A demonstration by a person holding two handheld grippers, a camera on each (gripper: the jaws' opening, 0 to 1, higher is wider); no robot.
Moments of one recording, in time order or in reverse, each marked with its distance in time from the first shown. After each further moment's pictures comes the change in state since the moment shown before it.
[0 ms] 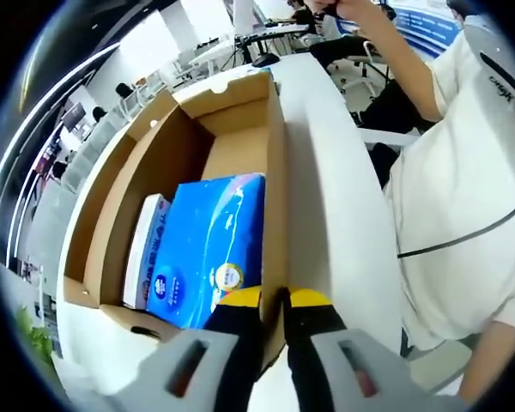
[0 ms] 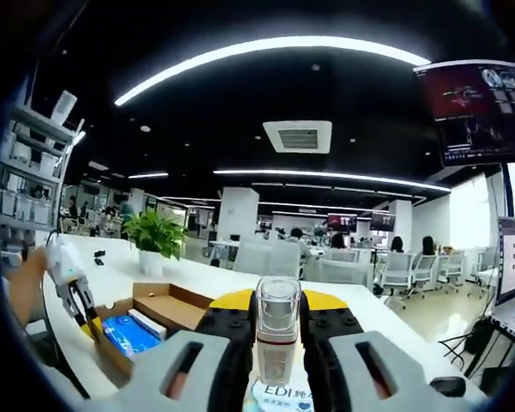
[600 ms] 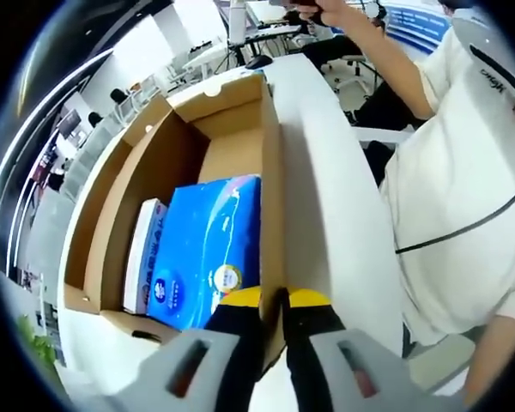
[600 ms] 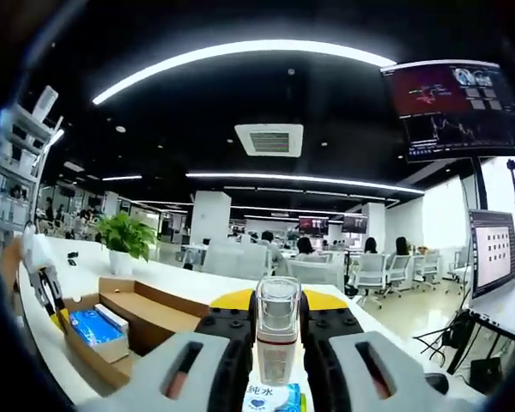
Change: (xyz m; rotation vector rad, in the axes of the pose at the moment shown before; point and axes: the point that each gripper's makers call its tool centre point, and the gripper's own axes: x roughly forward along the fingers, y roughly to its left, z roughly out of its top) left arm 0.000 -0.001 0.000 0.035 -0.009 -0.014; right arm 0.002 -0.056 -0.029 0.009 -0.013 -0.140
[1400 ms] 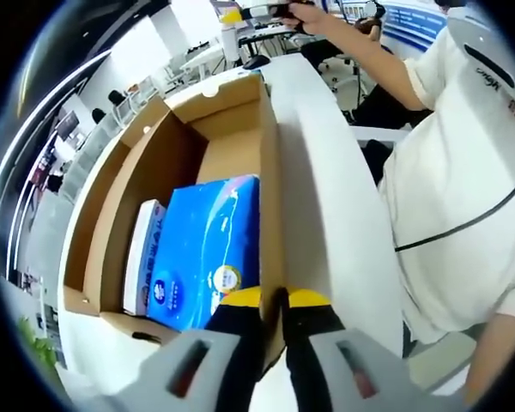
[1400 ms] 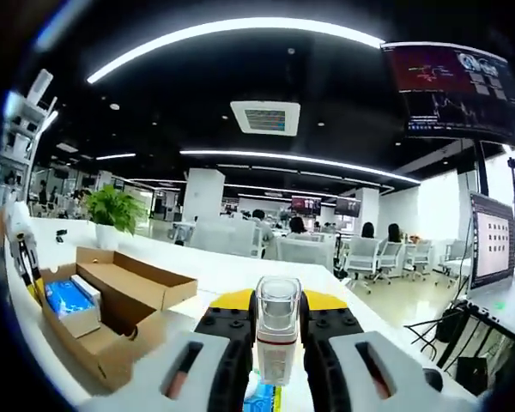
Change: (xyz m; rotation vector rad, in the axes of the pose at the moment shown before) left arm 0.000 0.000 0.000 0.007 0.001 -0.006; right arm 0.029 -0.030 -0.050 -0.049 0.129 -0.024
